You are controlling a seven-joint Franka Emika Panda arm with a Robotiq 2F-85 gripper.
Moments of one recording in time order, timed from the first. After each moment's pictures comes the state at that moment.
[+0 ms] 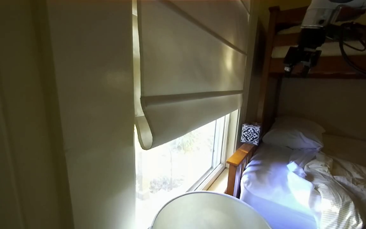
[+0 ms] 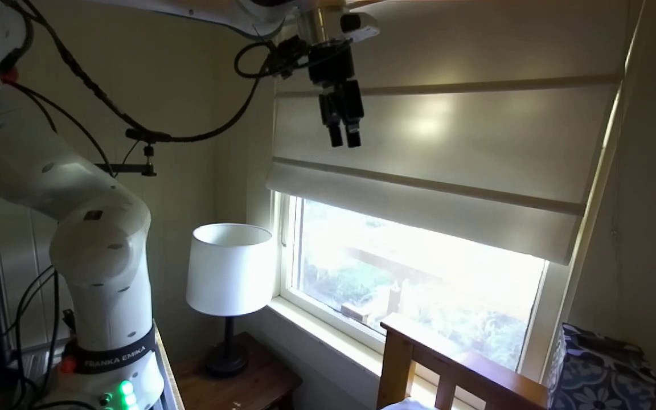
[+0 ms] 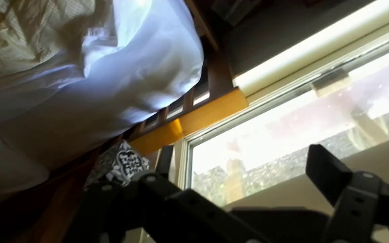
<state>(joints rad) -0.21 -0.72 -0.14 -2.20 -0.16 1.79 0.07</state>
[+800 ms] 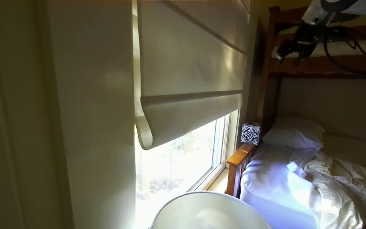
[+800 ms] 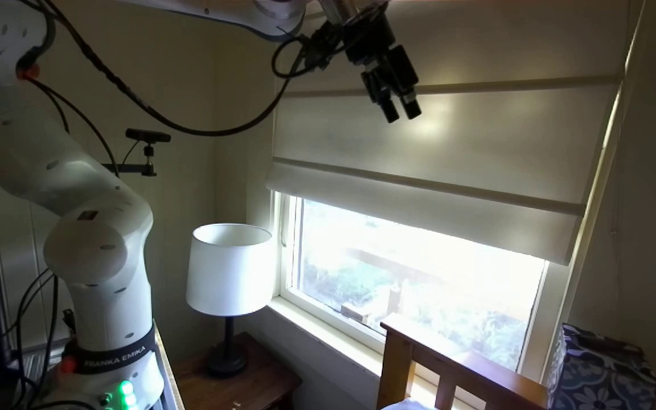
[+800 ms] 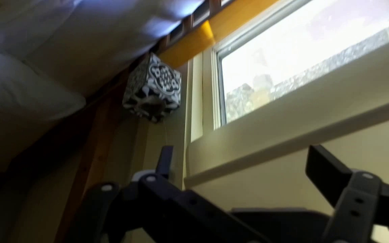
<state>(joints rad) -0.27 -0.65 -0.18 -2.17 -0.20 2.13 0.12</state>
